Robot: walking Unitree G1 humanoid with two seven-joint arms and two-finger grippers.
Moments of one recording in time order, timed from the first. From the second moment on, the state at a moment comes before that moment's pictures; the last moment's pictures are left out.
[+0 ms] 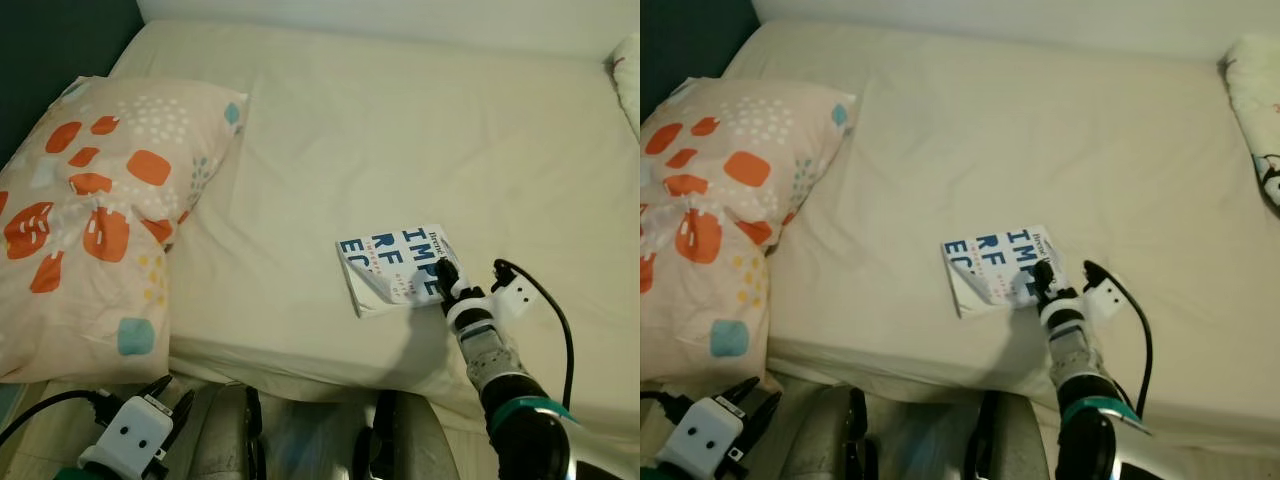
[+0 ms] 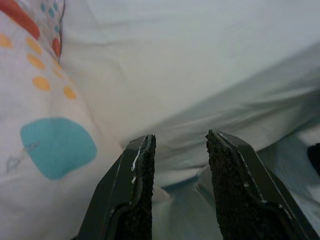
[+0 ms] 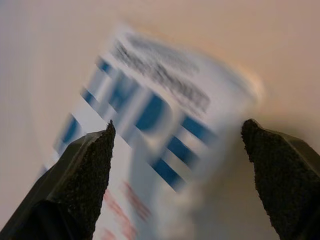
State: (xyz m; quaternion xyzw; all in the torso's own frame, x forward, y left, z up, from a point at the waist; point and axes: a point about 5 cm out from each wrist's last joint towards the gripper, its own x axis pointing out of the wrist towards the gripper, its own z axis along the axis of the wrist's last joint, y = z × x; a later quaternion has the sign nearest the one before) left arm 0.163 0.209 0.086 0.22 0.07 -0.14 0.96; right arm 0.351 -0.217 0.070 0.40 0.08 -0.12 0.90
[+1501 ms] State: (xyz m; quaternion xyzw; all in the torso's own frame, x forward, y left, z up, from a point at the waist) left arm 0.142 0.223 0.093 0.24 0.10 -0.14 0.96; right arm 0.355 -0.117 0.066 0.62 0.08 -0.05 0.78
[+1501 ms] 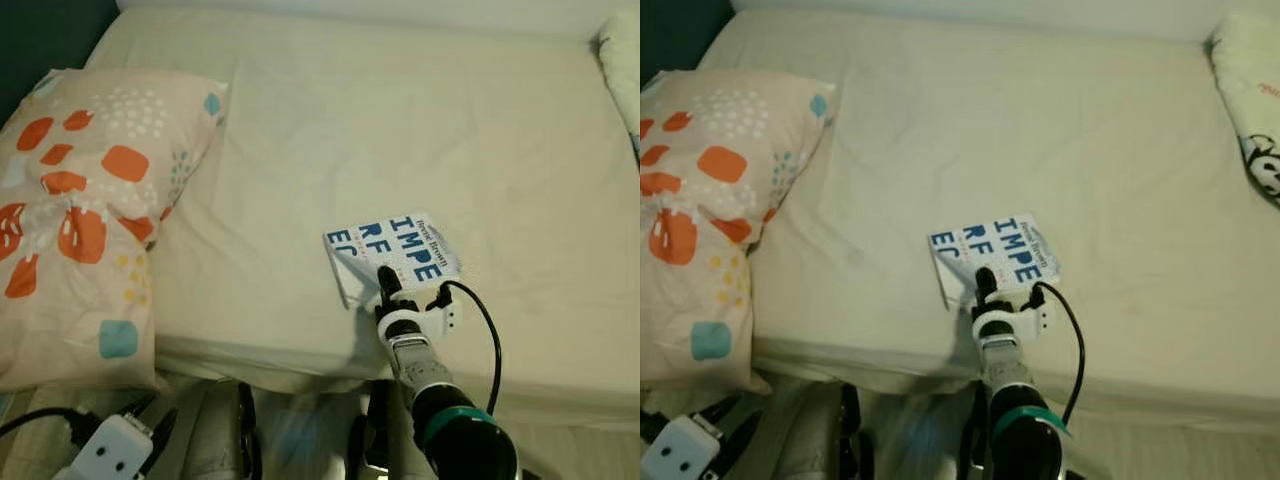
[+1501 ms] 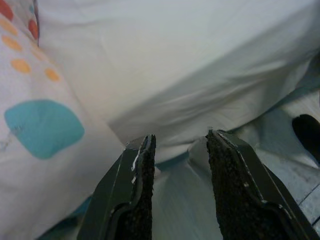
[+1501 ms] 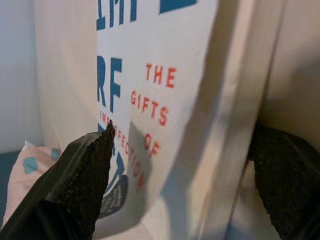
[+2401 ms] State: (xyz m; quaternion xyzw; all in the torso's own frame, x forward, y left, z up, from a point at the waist) left arm 0.141 0.226 0.096 0.24 0.09 -0.13 0.96; right arm 0.359 -0.116 0.074 0.67 0.04 -0.06 0.74
